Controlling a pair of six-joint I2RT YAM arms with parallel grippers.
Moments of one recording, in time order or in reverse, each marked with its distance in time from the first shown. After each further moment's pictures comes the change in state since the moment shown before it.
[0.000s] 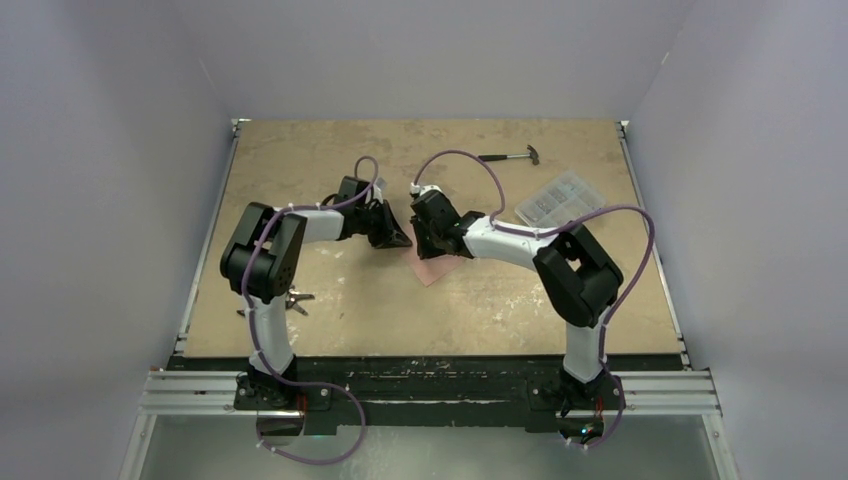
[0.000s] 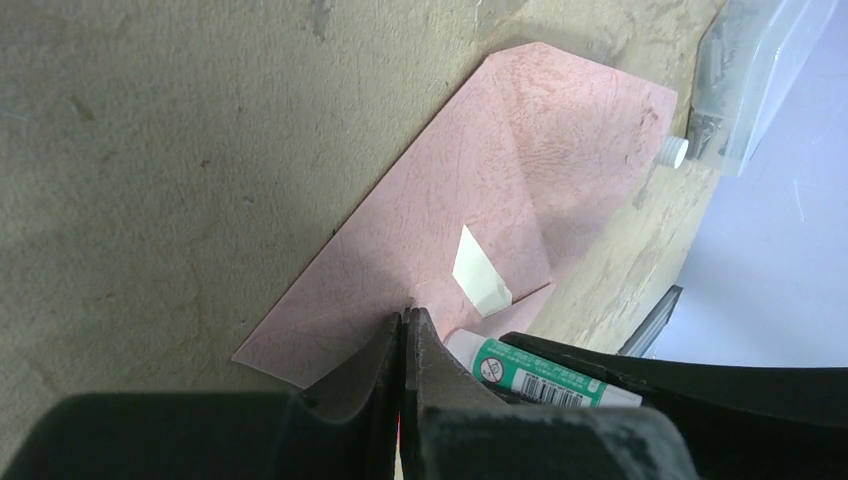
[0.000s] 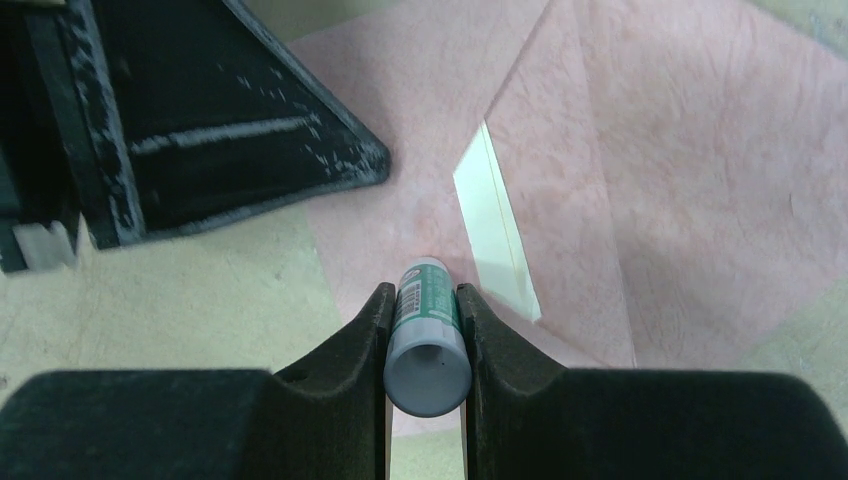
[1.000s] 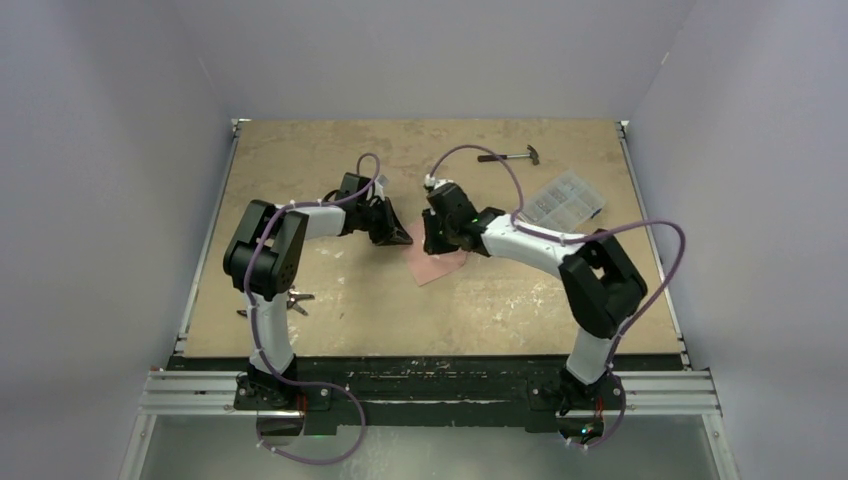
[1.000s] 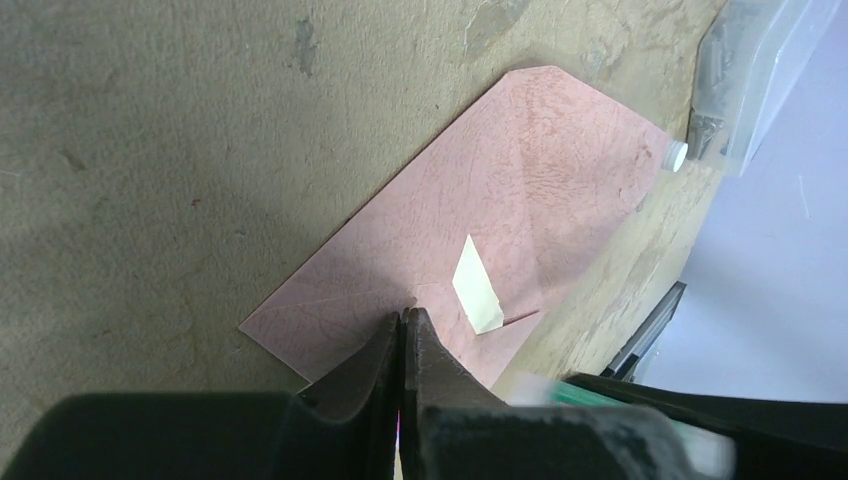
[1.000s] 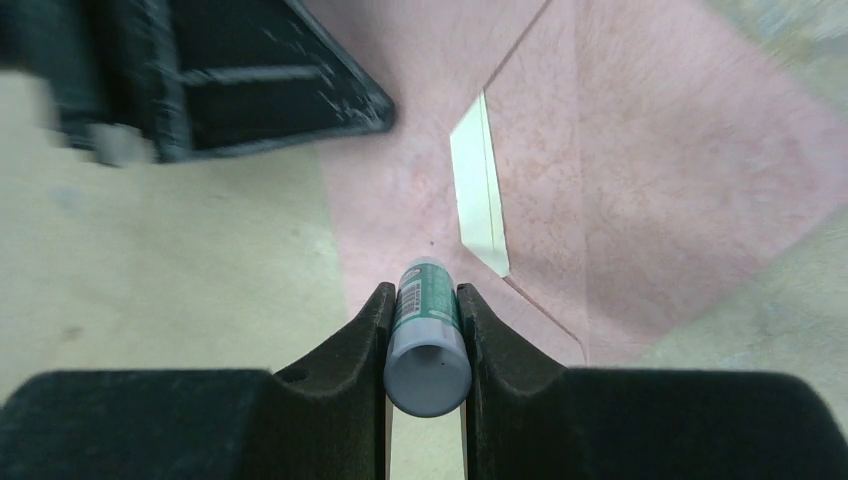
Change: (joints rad) left arm 0.000 0.026 0.055 -0.035 0.016 0.019; right arm -0.033 -0.070 -0.021 -0.050 -0.035 0.027
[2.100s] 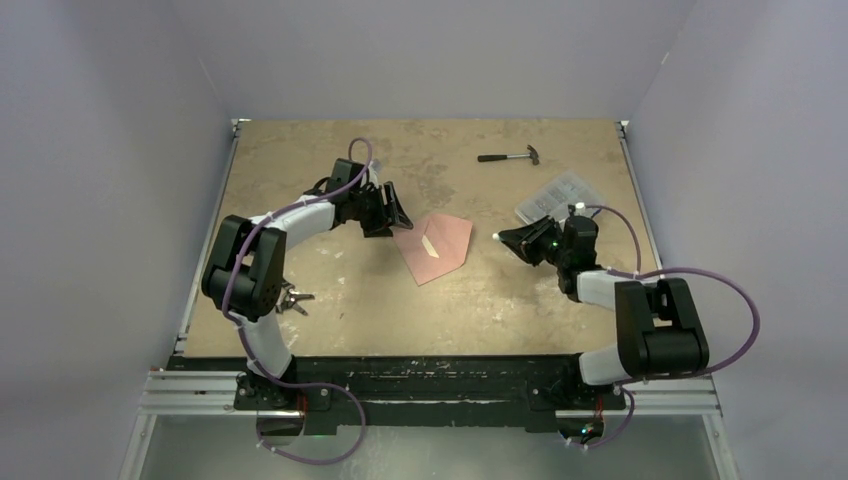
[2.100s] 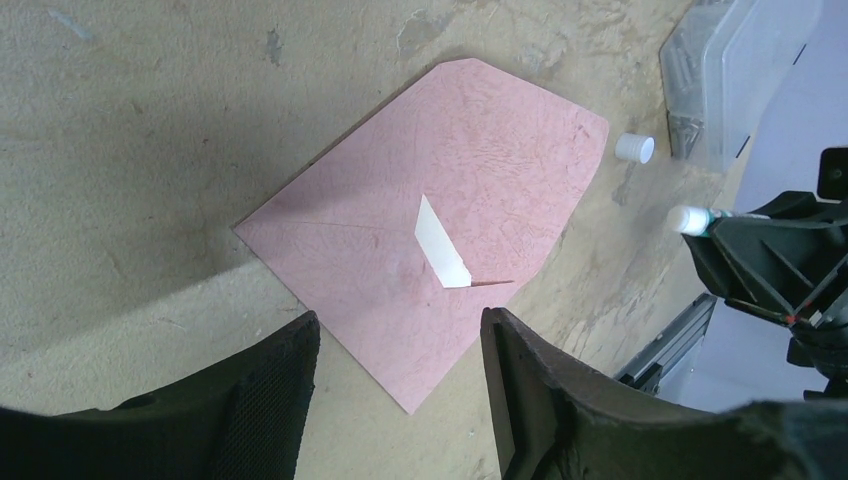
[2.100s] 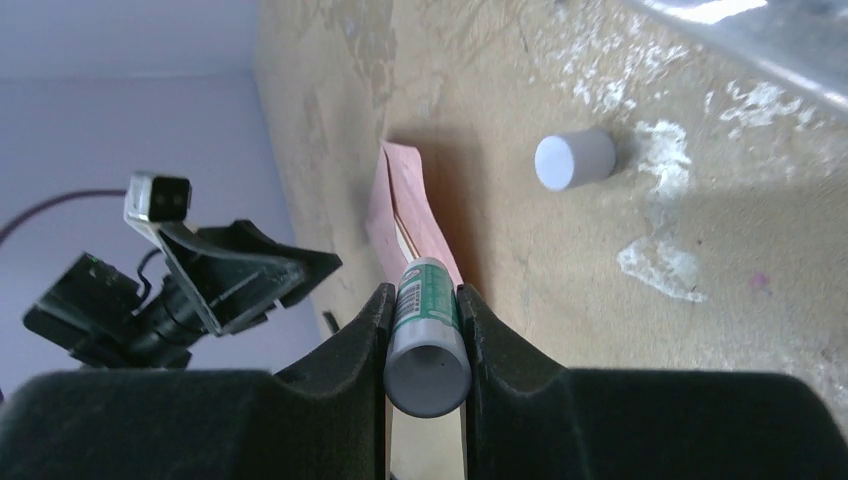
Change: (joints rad) left arm 0.000 -0.185 0.032 -0.177 -0.095 0.072; right arm -0.677 -0.405 -0.777 0.806 -0.544 0.659
